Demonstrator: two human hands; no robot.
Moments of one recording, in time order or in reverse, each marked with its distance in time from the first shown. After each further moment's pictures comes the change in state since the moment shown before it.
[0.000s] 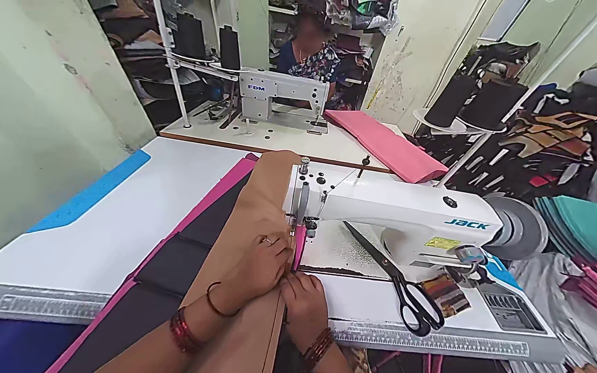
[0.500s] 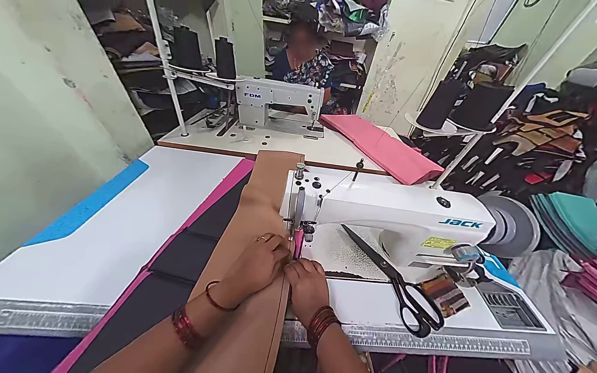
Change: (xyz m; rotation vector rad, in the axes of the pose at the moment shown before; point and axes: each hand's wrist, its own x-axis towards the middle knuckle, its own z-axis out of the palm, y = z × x) left_hand 0.014 -0.011 -0.010 -0.102 -0.185 -0.122; right_hand 0.032 0.019 0.000 0.115 -0.245 0.088
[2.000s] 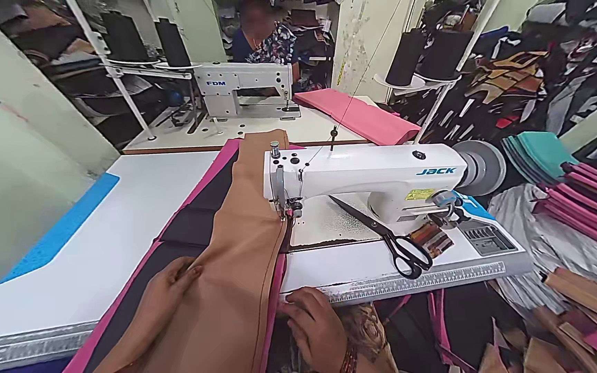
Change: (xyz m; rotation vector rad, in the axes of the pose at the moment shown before) left_hand -0.127 -0.049 -0.050 -0.456 0.190 -0.709; right_hand -0.106 -0.036 -0.011 0.305 0.202 -0.064
